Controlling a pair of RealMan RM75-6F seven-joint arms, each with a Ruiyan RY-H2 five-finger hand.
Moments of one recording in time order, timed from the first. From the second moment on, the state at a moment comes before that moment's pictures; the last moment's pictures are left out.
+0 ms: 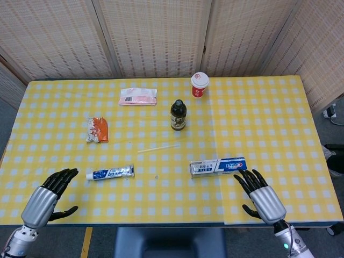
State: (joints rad) left arm -0.18 -1.25 0.06 -1.45 1.84 1.60 -0.14; right arm 0.18 -1.29 -0.09 -1.62 -1.69 1.34 -0.18
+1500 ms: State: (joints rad) left arm -0.59 -1.59 -0.19 -1.68 0.86 1.14 0.83; right arm 0.19 -1.27 -0.09 -1.63 -1.67 1.31 -0.15
